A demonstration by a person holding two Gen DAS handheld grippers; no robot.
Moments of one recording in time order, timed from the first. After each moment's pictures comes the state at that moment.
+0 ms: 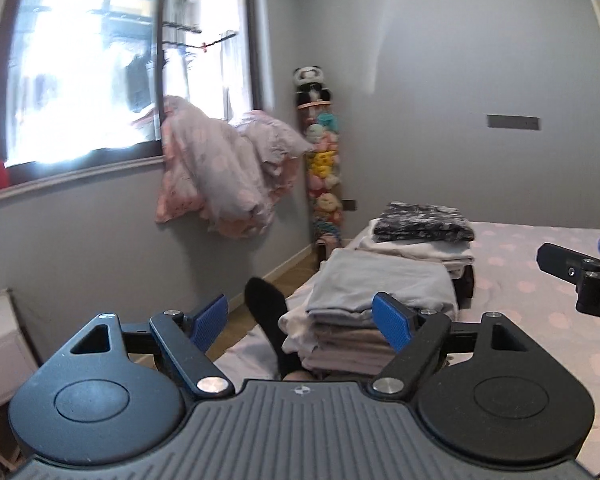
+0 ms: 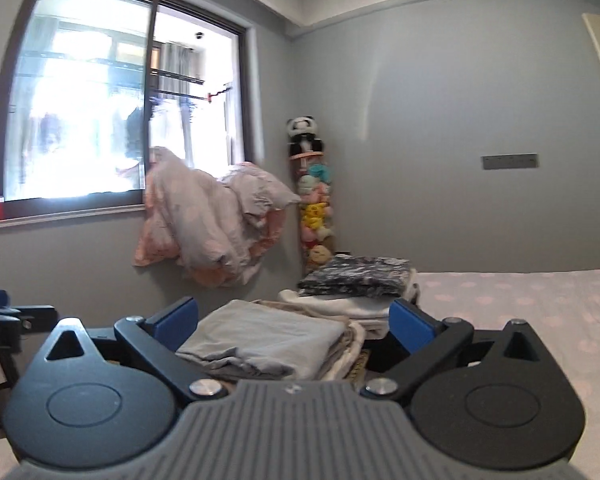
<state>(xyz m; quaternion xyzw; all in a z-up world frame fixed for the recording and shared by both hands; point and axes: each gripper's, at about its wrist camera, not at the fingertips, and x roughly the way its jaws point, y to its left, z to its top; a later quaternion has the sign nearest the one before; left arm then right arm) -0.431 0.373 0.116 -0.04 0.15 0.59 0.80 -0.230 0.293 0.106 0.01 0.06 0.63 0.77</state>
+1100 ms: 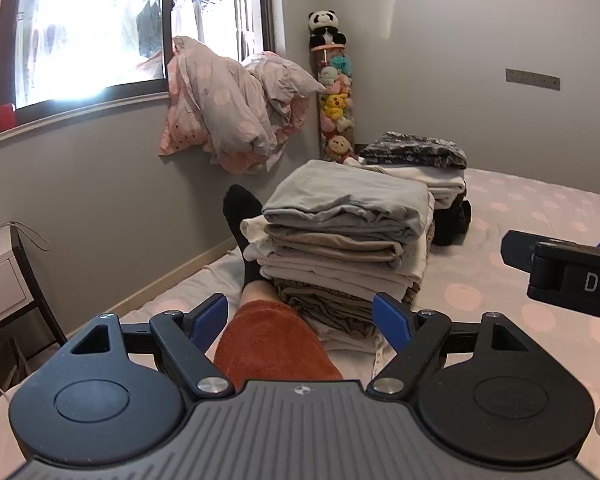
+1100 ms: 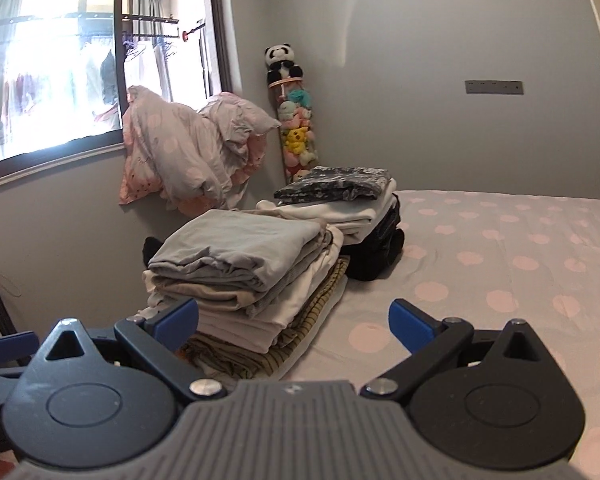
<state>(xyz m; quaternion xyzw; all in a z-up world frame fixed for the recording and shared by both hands) -0.370 0.338 0.045 -0.10 0.21 0.60 0.77 -0.211 0.276 0.059 -0.04 0.17 0.61 0.77</state>
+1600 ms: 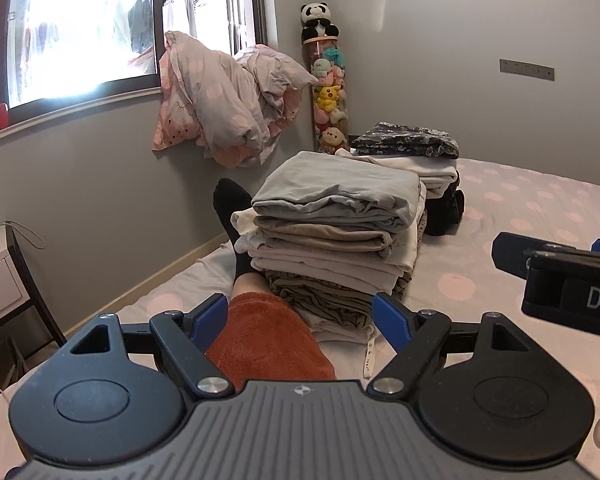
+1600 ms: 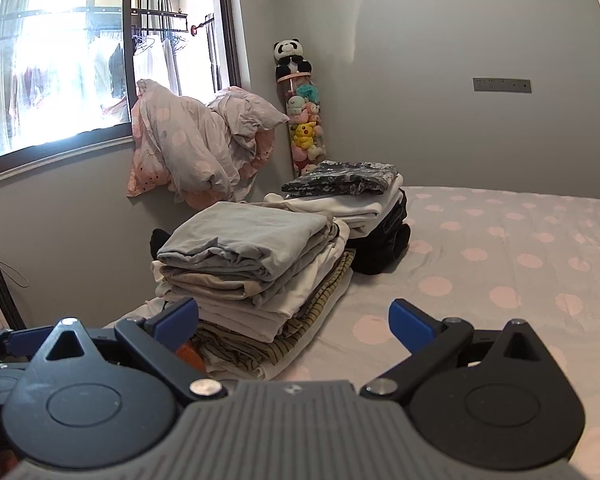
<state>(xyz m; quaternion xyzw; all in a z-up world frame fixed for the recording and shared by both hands) -0.362 0.335 0.044 -0.10 0.22 0.59 0.77 -0.213 0.268 0.059 -0.05 0.17 0.62 0.77</state>
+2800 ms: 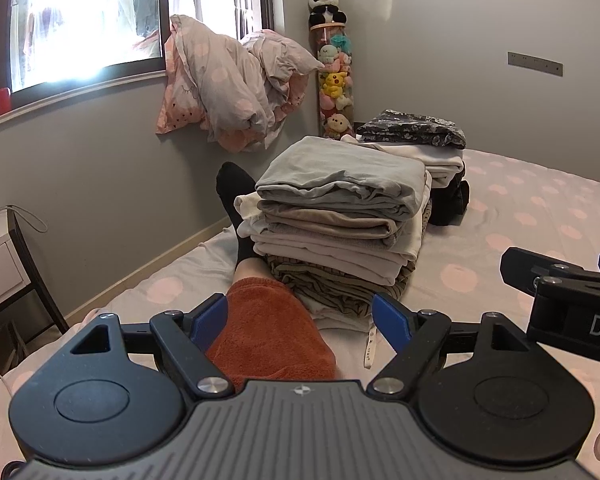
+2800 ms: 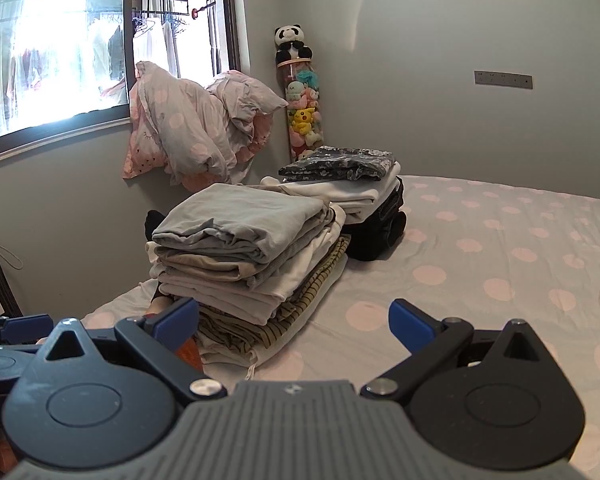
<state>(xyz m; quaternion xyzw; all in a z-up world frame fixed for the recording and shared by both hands) -0.365 0.340 0.040 -0.13 0.23 0.59 0.76 -0.216 0.271 0.055 -0.07 0.18 0.61 0.77</state>
